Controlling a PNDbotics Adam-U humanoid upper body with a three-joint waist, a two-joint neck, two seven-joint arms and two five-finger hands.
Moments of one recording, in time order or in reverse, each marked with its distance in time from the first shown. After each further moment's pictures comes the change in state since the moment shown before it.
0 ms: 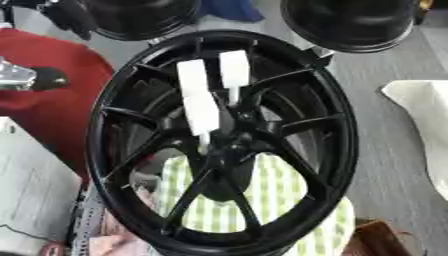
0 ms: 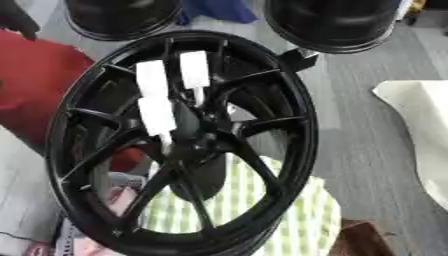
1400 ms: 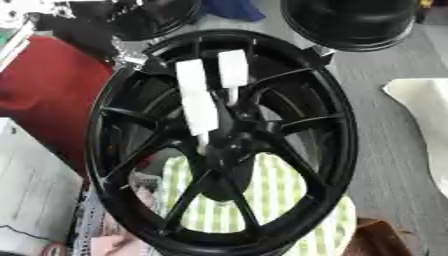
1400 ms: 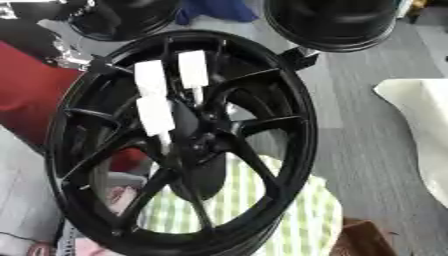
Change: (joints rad) left arm -0.199 -0.258 -0.168 0.199 -0.185 0.339 0.087; right arm -0.018 0.027 0.016 0.024 0.000 0.005 0.015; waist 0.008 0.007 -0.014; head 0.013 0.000
